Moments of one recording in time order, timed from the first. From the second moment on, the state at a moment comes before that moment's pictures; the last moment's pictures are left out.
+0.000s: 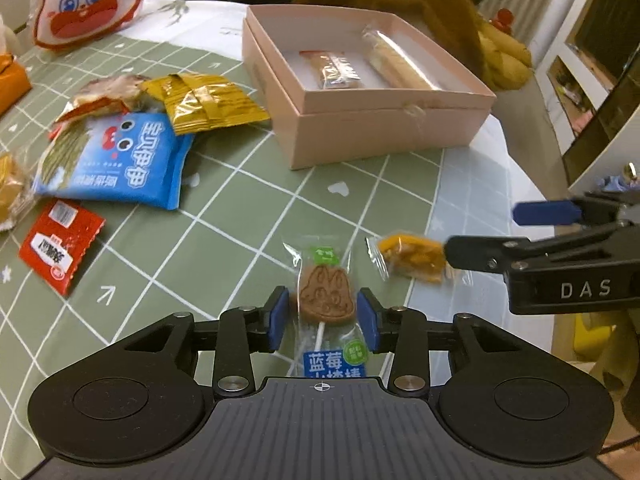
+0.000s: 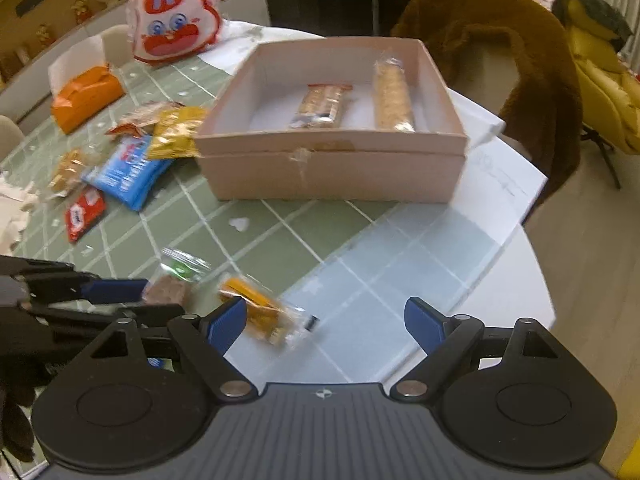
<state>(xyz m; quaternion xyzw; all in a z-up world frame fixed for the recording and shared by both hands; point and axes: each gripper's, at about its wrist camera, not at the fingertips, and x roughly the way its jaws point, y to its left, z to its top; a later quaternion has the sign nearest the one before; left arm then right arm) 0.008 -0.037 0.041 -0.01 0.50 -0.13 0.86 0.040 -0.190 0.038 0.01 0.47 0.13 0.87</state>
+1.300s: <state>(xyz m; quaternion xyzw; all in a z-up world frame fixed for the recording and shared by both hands) 0.131 -0.041 0.225 -0.09 0.36 -0.16 0.91 0.154 -0.221 0.196 0.03 0.39 0.20 0.90</state>
